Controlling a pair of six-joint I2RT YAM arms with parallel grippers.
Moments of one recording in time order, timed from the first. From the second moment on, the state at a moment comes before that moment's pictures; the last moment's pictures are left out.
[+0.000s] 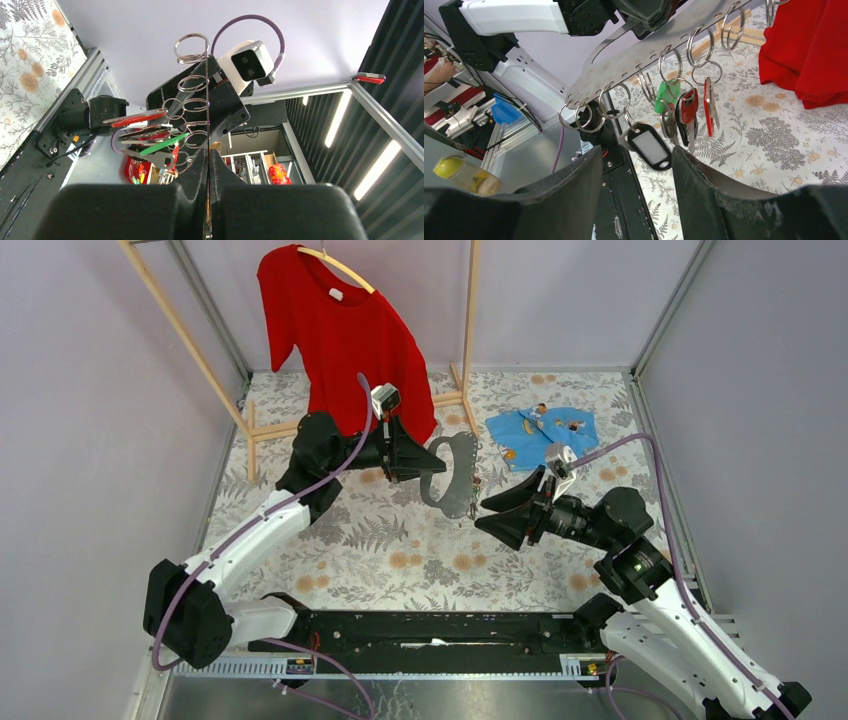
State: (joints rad) left arm -0.52 1.21 0.93 0.45 0.98 -1.58; right arm 0.61 0.60 0.66 0.01 -0.62 0.46
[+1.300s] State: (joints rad) left arm -0.52 1.21 0.98 0.40 0.93 -1.58; right arm 0.66 0.66 0.67 0.08 -0.59 0.53
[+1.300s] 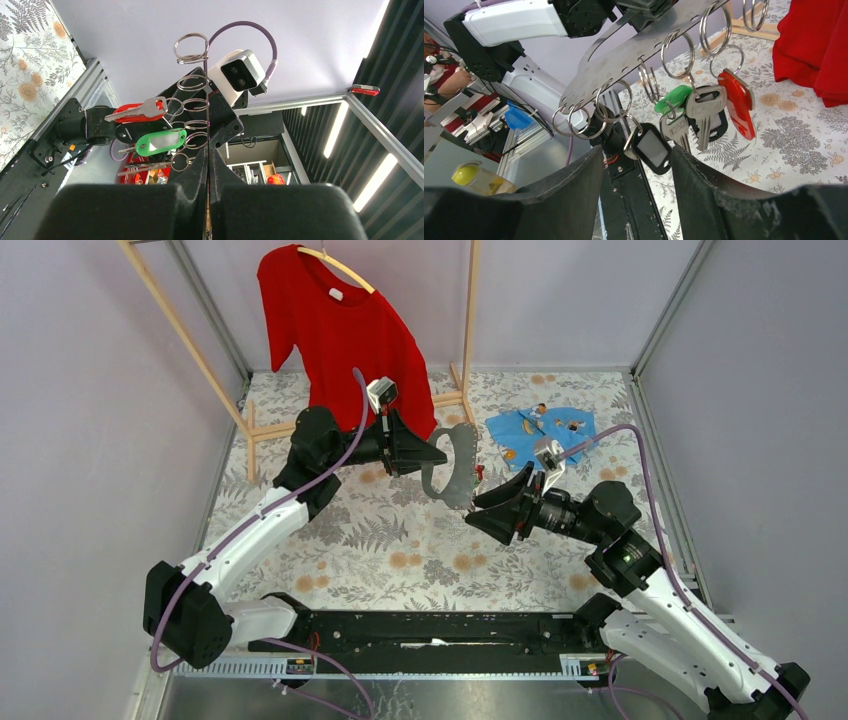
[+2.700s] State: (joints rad) left arm -0.52 1.21 0.99 0.39 0.93 -1.58; right arm 0.69 0.73 0.65 0.22 -0.57 0.54
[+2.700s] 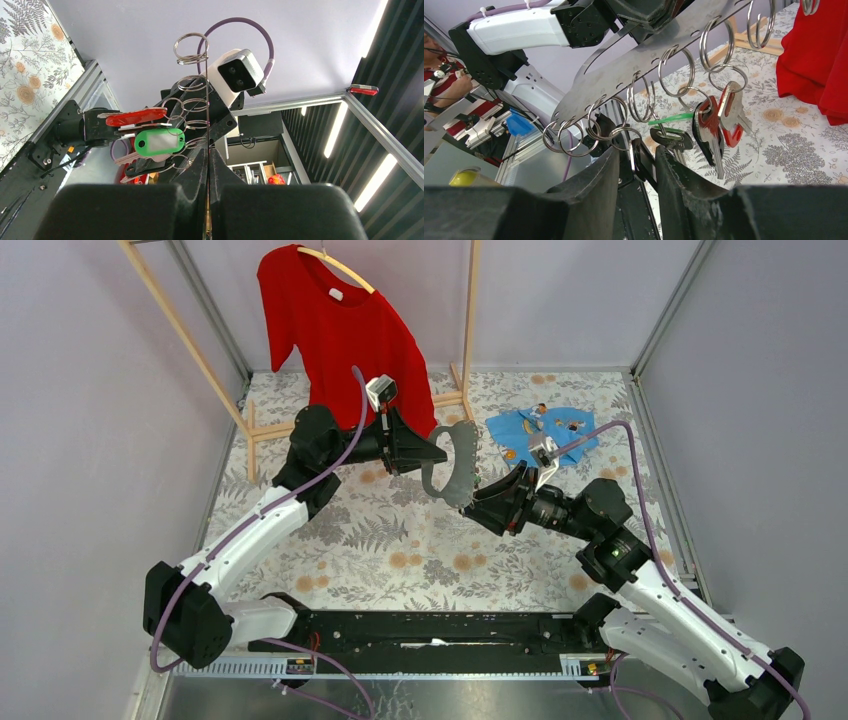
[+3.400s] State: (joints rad) left arm -0.52 1.21 1.00 0.39 0.94 -1.55; right arm 0.69 0.70 0.63 0.21 -0.57 0.56
